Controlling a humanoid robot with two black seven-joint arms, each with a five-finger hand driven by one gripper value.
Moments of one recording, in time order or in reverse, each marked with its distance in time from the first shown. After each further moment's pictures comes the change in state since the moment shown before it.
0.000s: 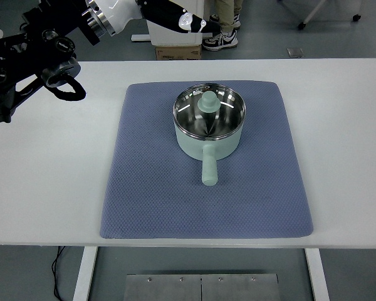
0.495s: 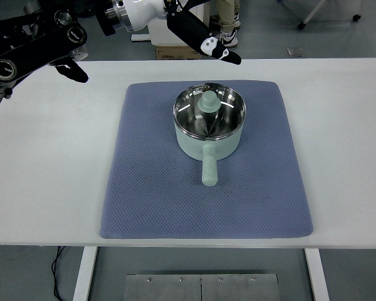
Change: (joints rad) left arm -0.085 -0.023 0.002 -0.035 0.217 -0.128 0.000; right arm 0.000 0.000 0.000 0.000 0.000 0.000 0.000
